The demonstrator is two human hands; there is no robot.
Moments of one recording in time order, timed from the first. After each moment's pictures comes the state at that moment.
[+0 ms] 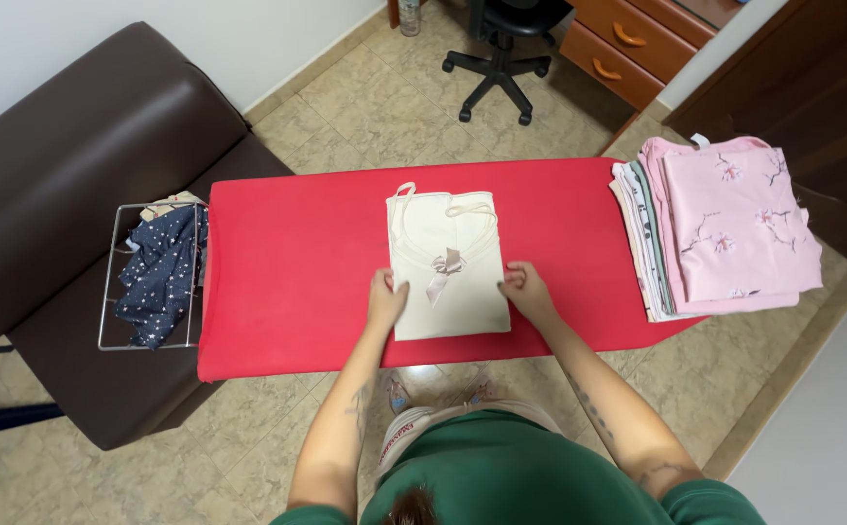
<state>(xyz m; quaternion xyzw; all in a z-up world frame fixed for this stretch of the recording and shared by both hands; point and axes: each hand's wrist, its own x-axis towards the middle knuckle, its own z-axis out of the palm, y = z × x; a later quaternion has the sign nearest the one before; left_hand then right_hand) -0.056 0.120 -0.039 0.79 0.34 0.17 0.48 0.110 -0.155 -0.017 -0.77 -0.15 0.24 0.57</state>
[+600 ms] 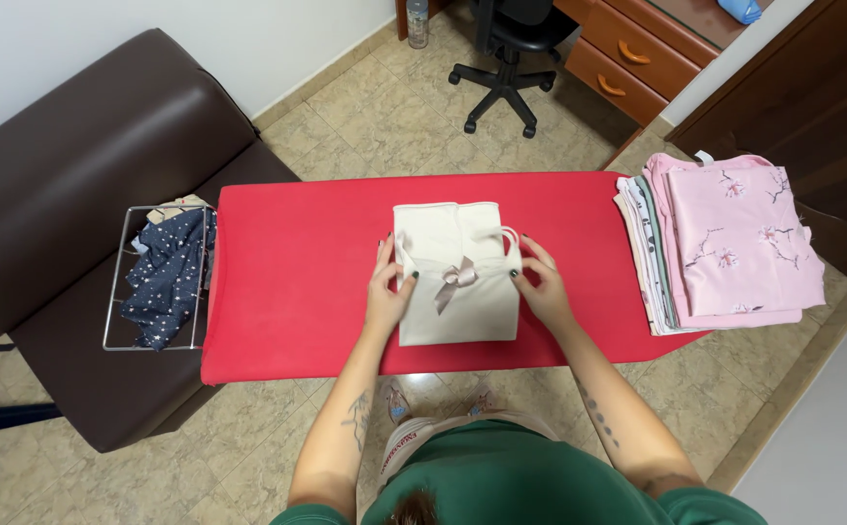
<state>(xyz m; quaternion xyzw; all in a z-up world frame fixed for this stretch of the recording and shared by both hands) -0.059 0.117 0.078 0.77 0.18 0.28 0.55 0.112 -0.145 0.075 -0.78 -0.32 0.07 0.53</state>
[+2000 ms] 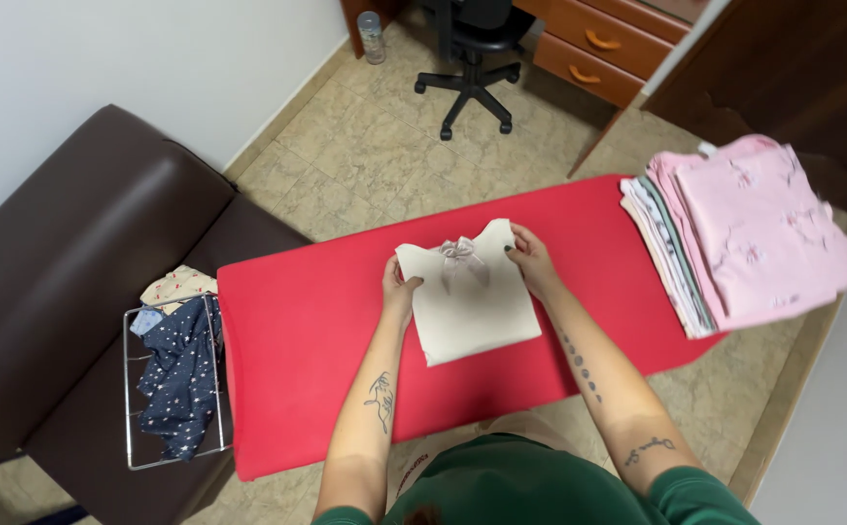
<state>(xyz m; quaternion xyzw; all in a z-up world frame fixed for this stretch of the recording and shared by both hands) 0.056 0.198 0.003 0.50 0.23 0.15 0.82 0.202 -0.049 0.018 -0.55 -0.10 0.26 0.79</state>
